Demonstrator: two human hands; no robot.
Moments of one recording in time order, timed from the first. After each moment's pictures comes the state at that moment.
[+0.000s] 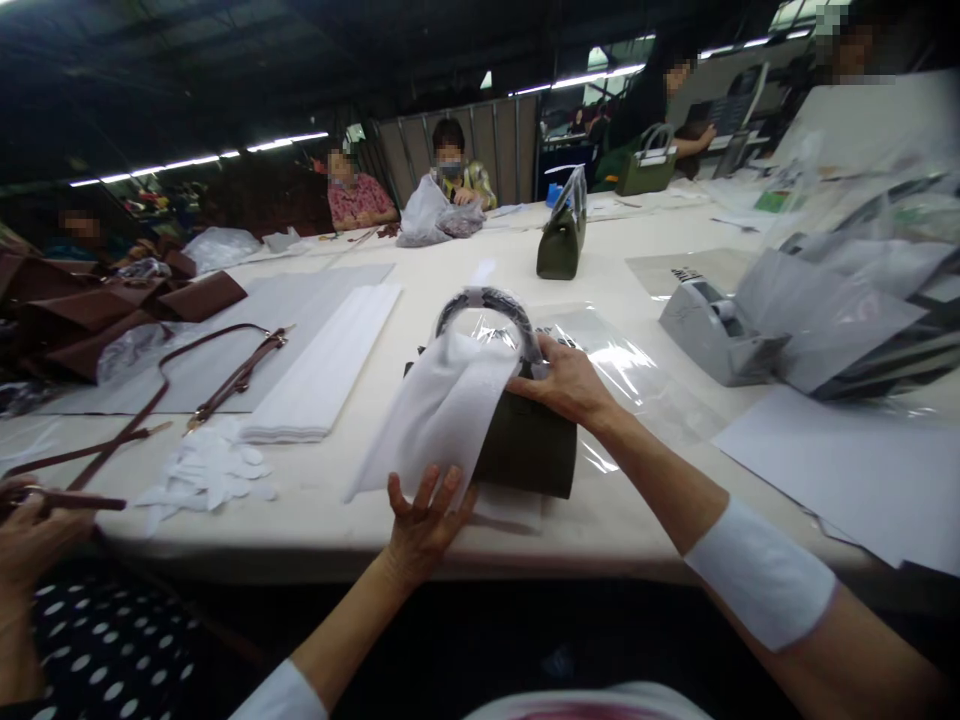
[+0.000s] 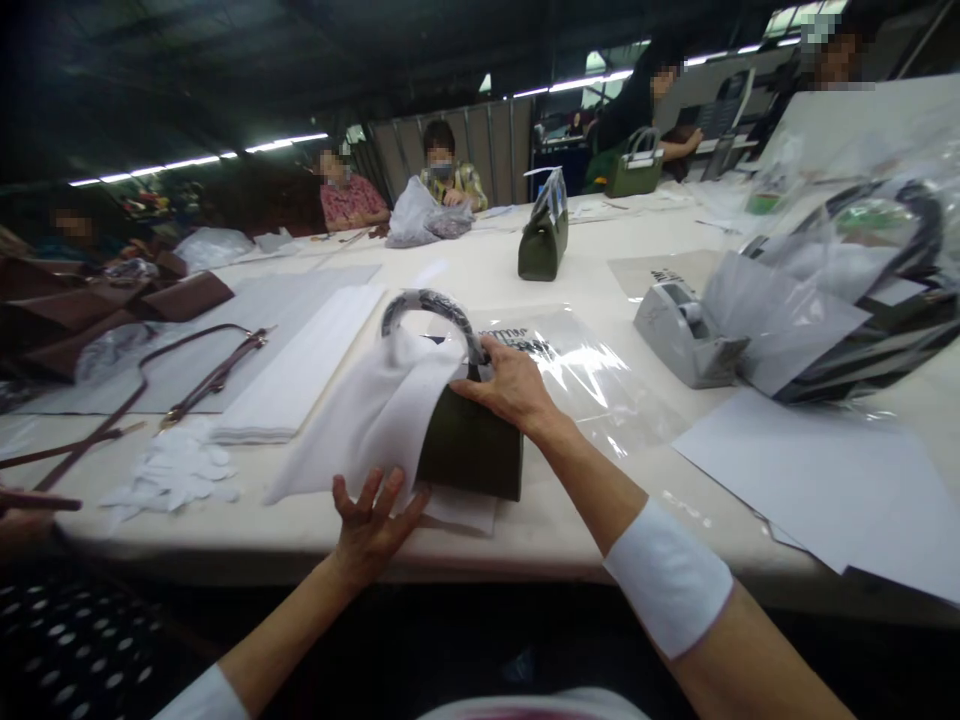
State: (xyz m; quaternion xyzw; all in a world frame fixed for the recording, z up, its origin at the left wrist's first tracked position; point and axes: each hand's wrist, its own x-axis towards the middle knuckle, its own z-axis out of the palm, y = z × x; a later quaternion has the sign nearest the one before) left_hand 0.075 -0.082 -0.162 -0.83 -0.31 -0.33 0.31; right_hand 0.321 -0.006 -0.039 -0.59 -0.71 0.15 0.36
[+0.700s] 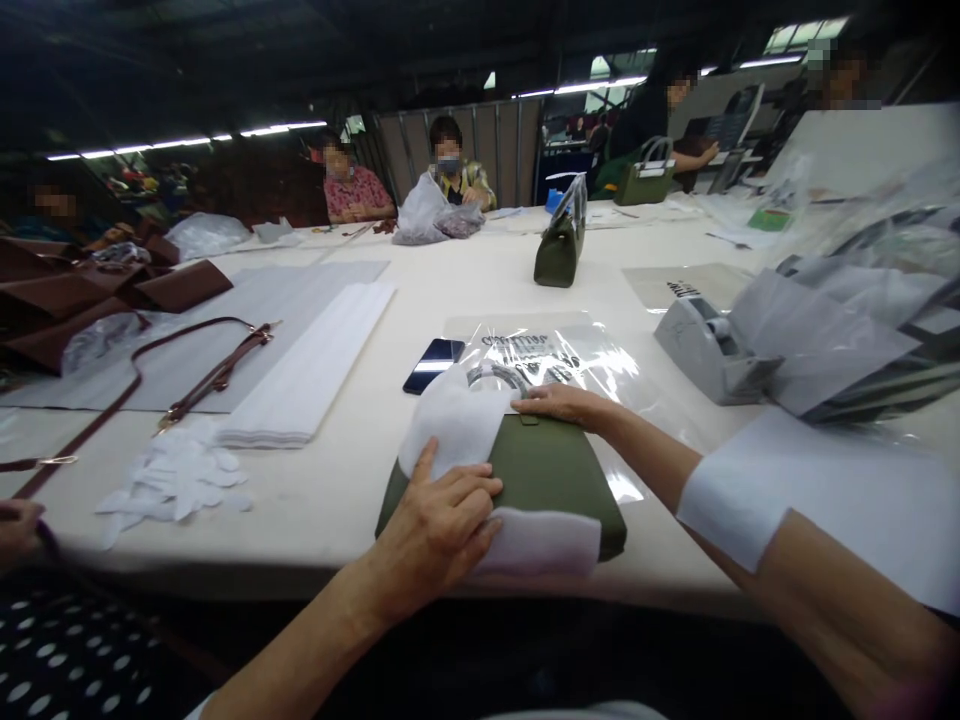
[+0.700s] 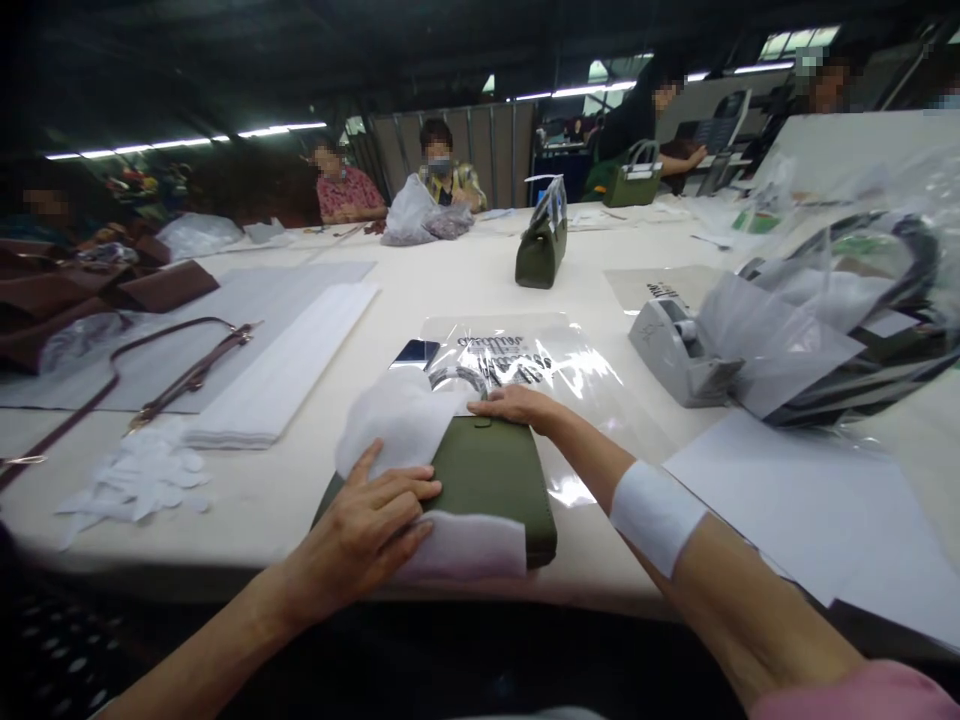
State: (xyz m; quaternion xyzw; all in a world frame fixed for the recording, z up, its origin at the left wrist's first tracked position) left_hand 0.121 -0.085 -0.036 -0.93 -0.29 -0.22 -0.05; right_hand 0.354 0.024 -0.065 -0.61 -0.62 0.46 0.17
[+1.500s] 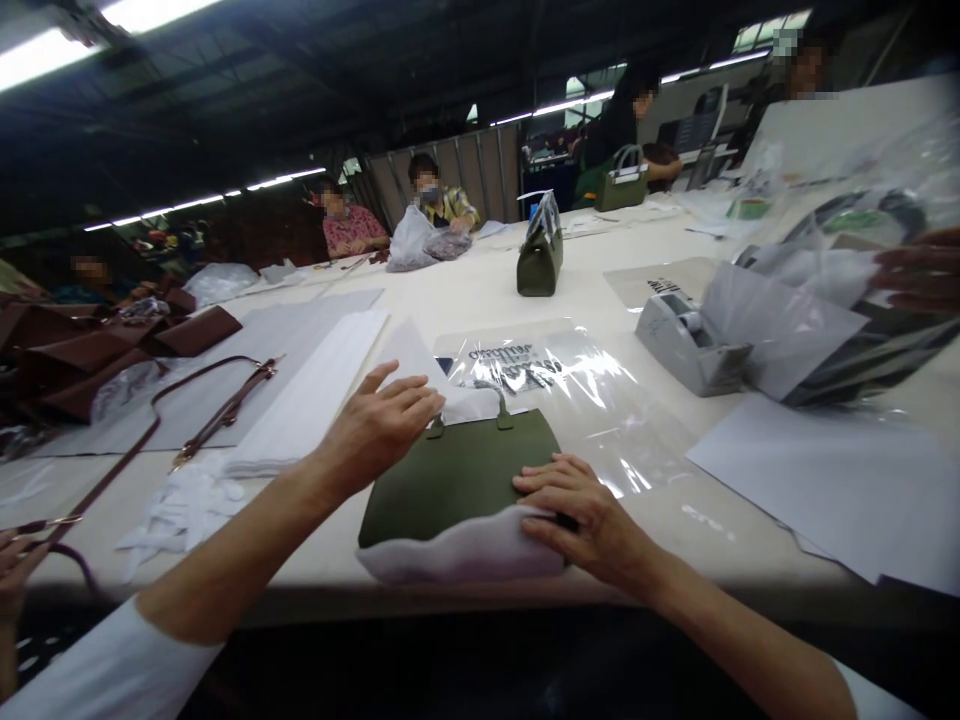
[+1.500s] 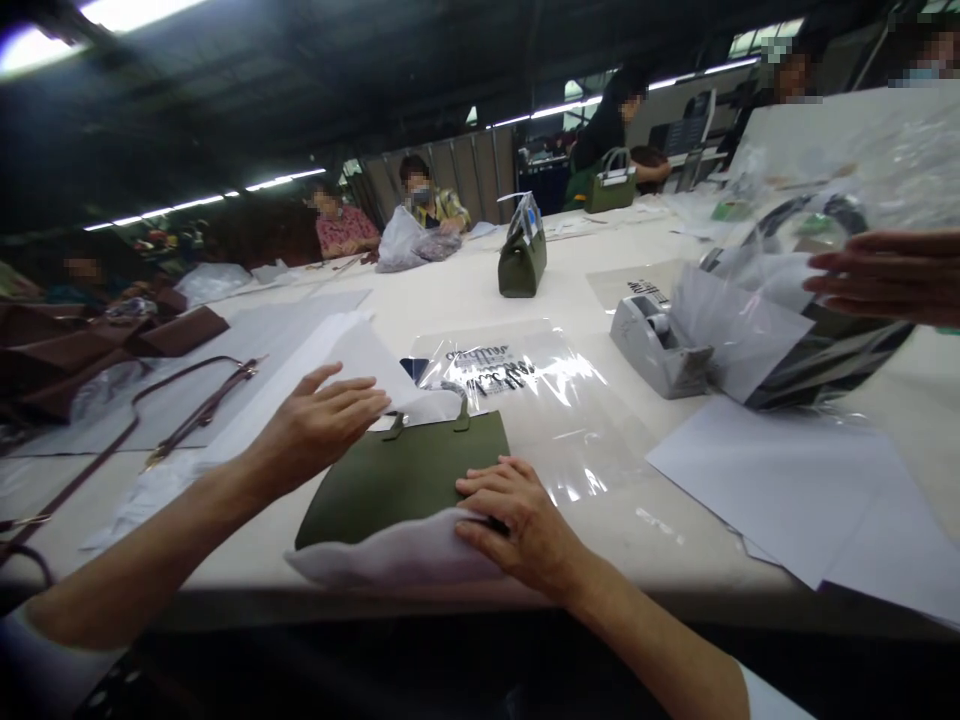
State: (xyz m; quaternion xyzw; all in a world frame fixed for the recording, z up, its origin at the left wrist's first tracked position) left_hand 0.119 -0.010 0.025 -0.93 -0.25 -0.10 0.23; right_hand 0.359 -0.113 -0.085 -0.42 -0.81 0.16 0.38
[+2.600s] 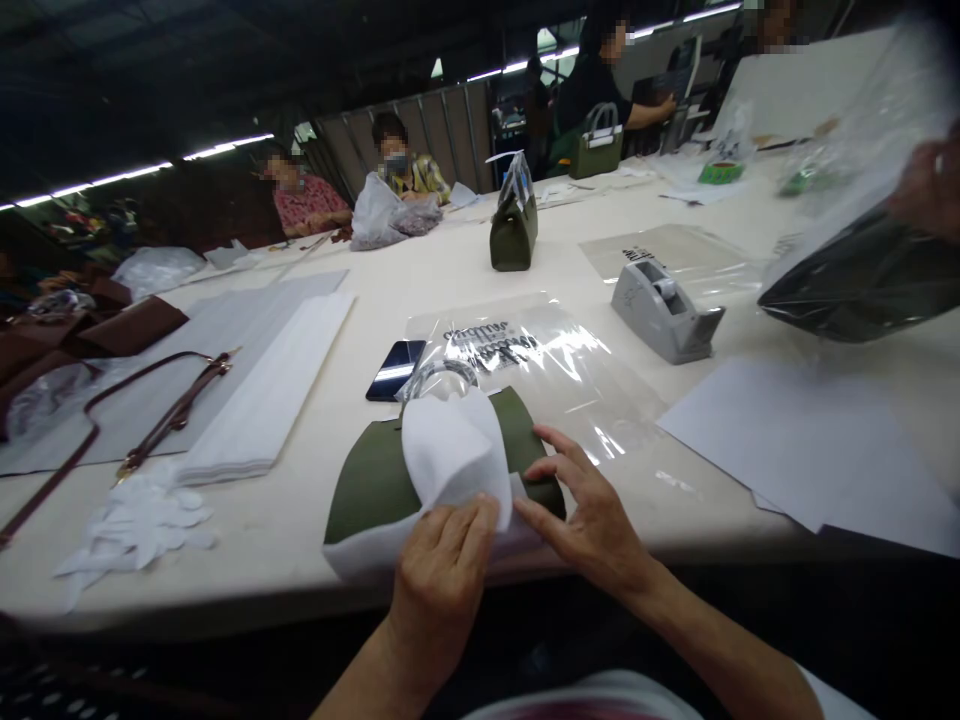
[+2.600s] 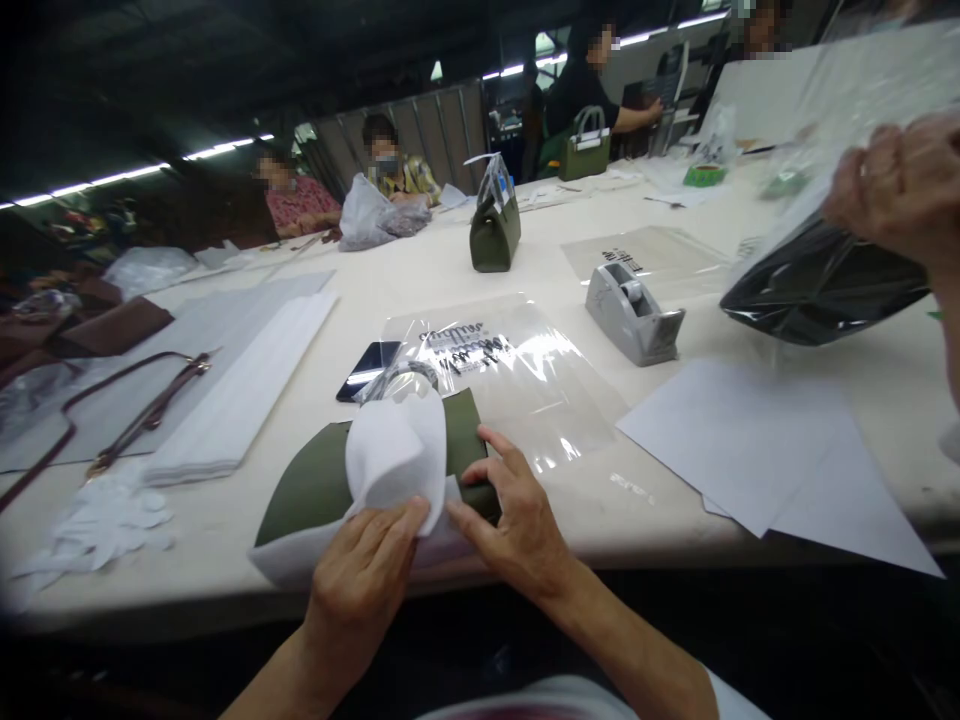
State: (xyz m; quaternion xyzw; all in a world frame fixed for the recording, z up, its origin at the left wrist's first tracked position) left_hand 0.176 -0.124 -0.078 -0.89 -0.32 -0.31 0.13; right_hand 0.354 -0.132 -0.098 -0.54 -0.65 0.21 0.49
